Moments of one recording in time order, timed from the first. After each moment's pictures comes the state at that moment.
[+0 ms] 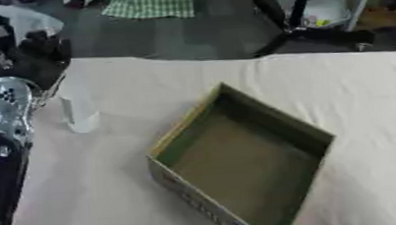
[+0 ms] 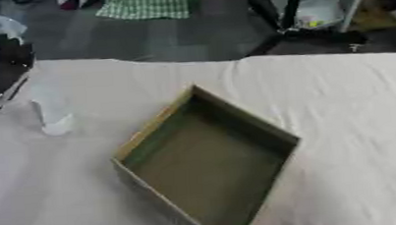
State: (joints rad) left arm -0.87 0.38 0.01 -1.56 1.39 0.03 0.64; right arm -0.02 -0.48 -0.20 -1.98 -0.50 -0.23 0.01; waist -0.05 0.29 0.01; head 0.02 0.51
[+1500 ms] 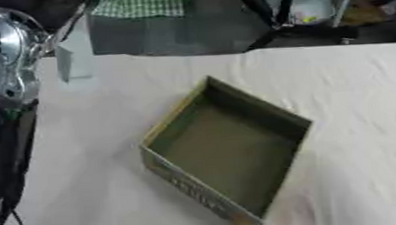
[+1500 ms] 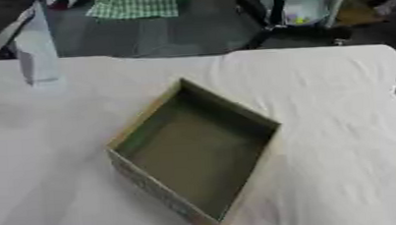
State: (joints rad) left arm -0.99 0.26 -0.13 -1.78 1.43 0.14 0.71; right arm 0.00 -0.51 -0.20 -1.98 -0.56 -0.23 0.01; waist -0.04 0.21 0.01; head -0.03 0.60
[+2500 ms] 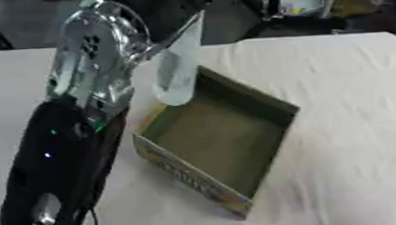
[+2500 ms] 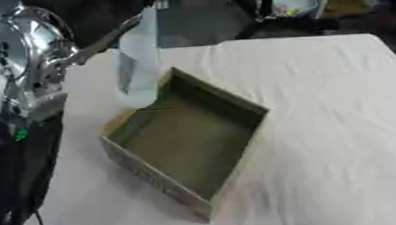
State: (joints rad) left arm -0.98 0.05 -0.28 -1.85 1.50 0.29 0.72; right arm -0.04 -0.52 -0.20 -1.95 -0.64 -0.15 -0.03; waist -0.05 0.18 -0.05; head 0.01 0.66
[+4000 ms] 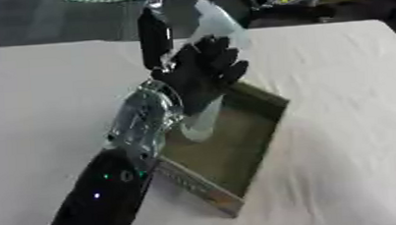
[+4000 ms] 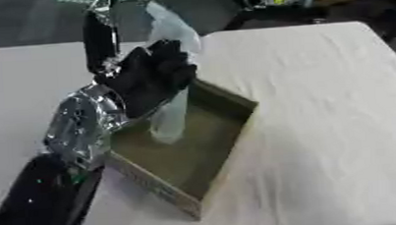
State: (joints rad) left arm -0.76 -0.02 -0.35 -1.70 1.42 0.39 0.61; right arm -0.08 -0.50 -0.22 -1.92 -0.66 -0.13 -0.02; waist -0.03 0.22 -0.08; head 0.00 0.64
